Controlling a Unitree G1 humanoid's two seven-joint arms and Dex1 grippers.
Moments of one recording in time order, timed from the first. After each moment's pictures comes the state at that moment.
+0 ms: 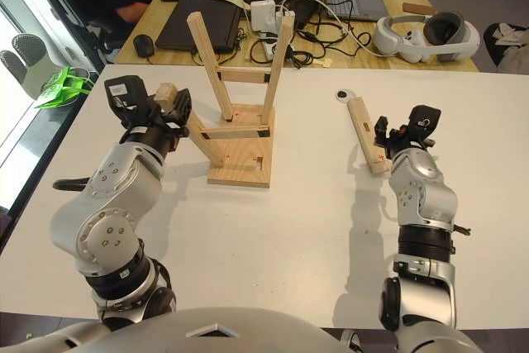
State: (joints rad) left arm -0.31 -0.08 0.06 -0.77 -0.34 1.17 0.33; right arm -0.32 -0.44 -0.25 0.27 0.41 0.54 0.03
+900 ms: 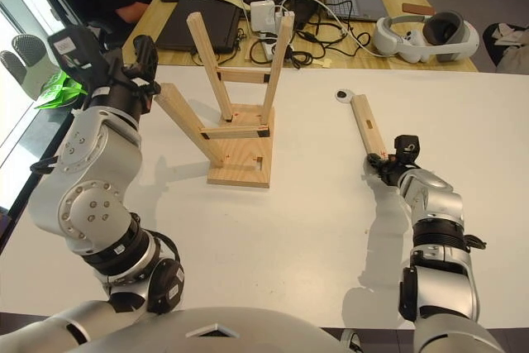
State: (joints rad) left arm -0.52 -0.11 0.21 -0.74 -0.27 1.12 0.31; right arm -0.39 -0.51 -0.20 0.64 0.26 0.45 0.40
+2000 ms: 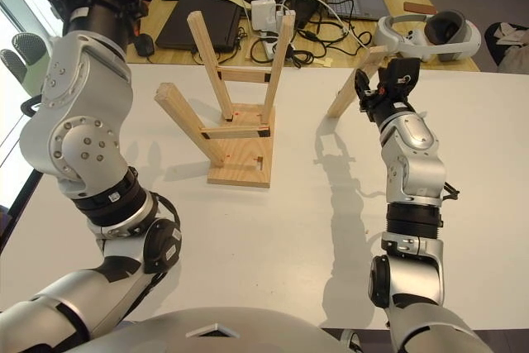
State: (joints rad) left arm -0.79 -0.08 0.25 -0.49 -0.28 0.93 0.28; right arm -0.47 -0.36 -0.22 0.16 0.25 0.38 0.24
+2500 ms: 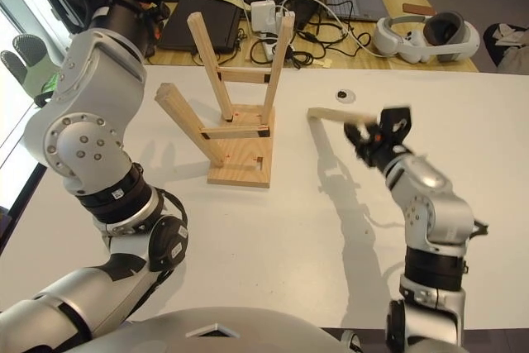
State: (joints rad) left arm -0.82 -0.12 0.27 -0.49 -0.41 1.02 0.35; right arm -0.09 -0.42 -0.23 -0.26 0.45 0.87 0.32
